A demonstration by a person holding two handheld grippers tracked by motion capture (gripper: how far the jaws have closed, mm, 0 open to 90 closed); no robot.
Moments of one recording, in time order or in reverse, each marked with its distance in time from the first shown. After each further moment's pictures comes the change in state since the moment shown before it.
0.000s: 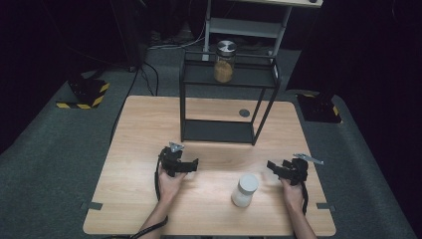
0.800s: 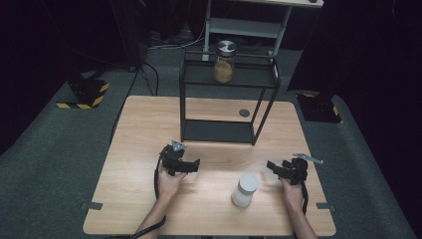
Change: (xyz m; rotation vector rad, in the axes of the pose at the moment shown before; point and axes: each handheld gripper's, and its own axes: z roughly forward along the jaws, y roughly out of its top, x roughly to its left) left arm -0.011 0.009 -0.007 0.017 -0.026 0.055; right arm -0.002 0.002 0.001 0.010 0.005 0.006
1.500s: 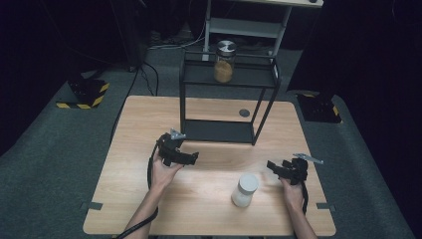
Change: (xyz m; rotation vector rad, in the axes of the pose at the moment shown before) left arm 0.001 0.052 -0.022 0.064 -0.060 0.072; right arm 0.000 0.000 0.000 -0.002 0.000 0.002
